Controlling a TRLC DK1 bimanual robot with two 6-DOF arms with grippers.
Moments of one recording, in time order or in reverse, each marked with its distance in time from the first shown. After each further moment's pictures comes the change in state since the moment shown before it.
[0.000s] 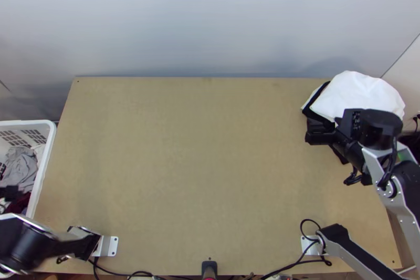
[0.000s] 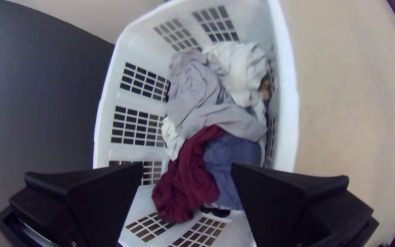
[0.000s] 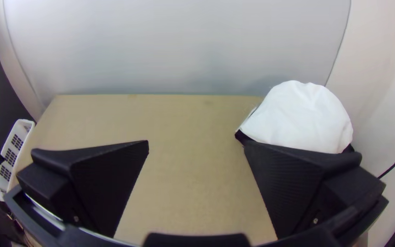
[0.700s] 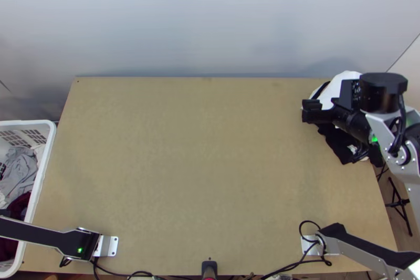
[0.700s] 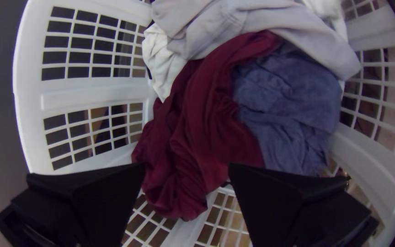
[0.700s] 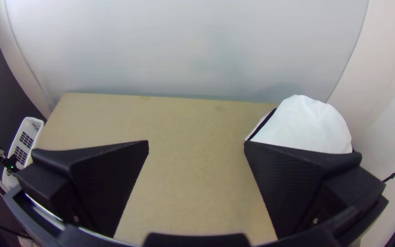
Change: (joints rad) left arm 0.163 0.800 0.425 0.081 -0.240 0.108; right arm 0.054 0.257 0.424 -0.238 -0.012 0.020
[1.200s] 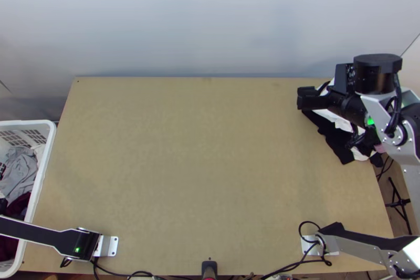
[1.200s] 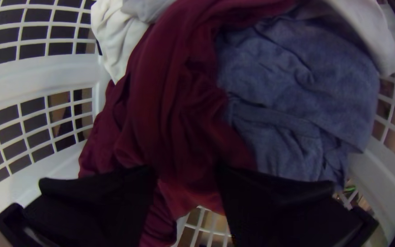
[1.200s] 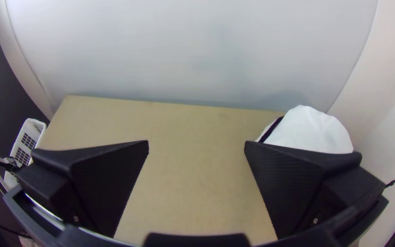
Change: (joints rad) left arm 0.010 0.274 0.134 -0.037 -0.043 -0.068; right arm 0.018 0.128 0.175 -0.051 0.000 -0.001
